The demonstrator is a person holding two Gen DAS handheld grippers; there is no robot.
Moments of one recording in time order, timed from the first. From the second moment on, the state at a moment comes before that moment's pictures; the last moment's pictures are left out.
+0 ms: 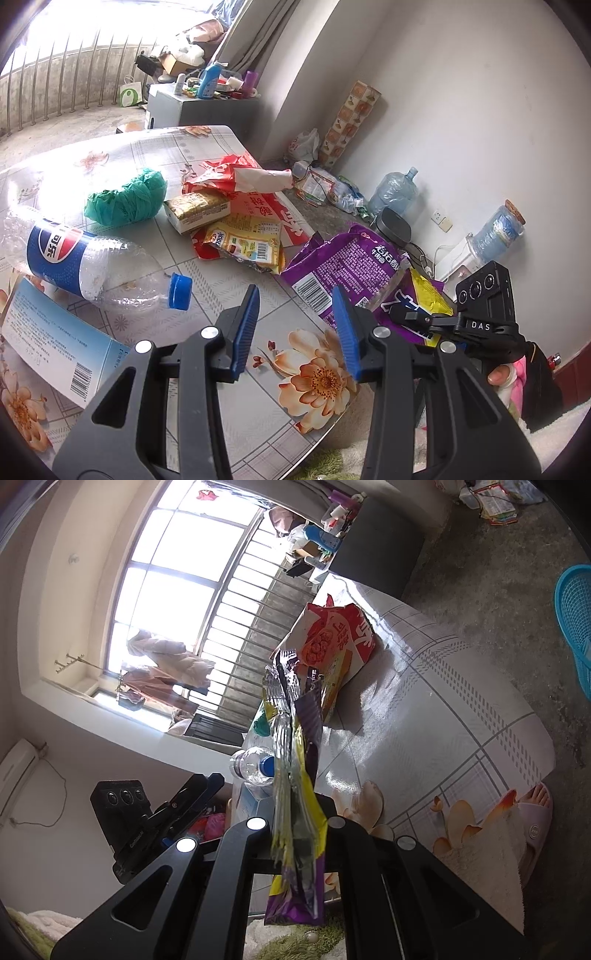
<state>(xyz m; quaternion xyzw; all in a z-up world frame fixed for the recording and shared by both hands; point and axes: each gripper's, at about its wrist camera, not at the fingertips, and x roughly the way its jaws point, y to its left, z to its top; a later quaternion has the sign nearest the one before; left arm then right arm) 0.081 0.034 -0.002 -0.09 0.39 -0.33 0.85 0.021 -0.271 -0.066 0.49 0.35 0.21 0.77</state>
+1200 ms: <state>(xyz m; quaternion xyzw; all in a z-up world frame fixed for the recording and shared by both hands) 0.109 0.201 -0.085 -0.31 0.48 -0.01 0.82 0.047 -0.223 -0.070 0.44 0.40 0.24 0.77</state>
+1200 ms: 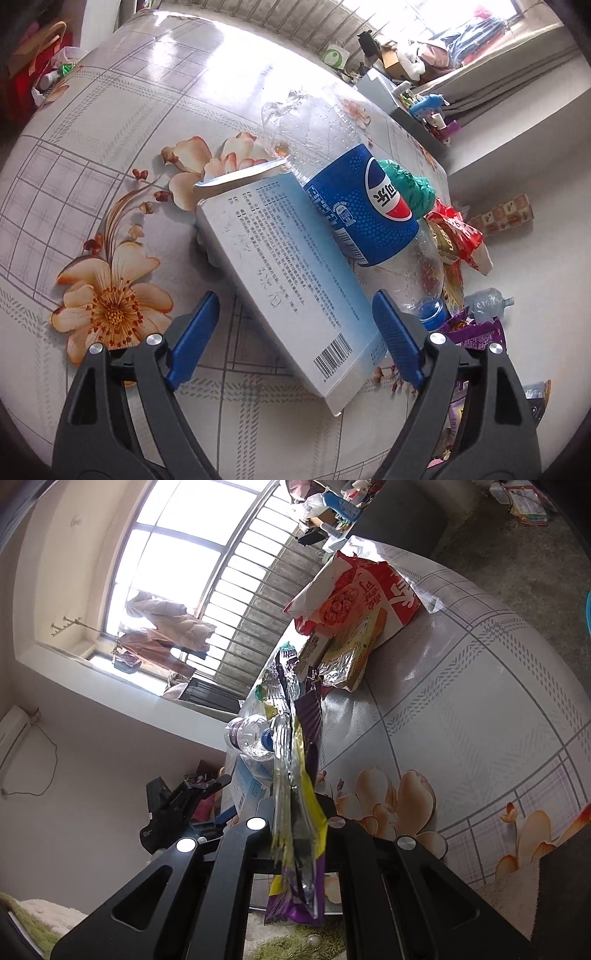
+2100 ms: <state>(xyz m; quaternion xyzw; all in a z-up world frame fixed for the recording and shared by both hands) 0.131 0.148 -0.088 -0.12 0.46 0.03 0.88 0.034 -0.250 -0.087 0.47 0.39 0.23 0.76</state>
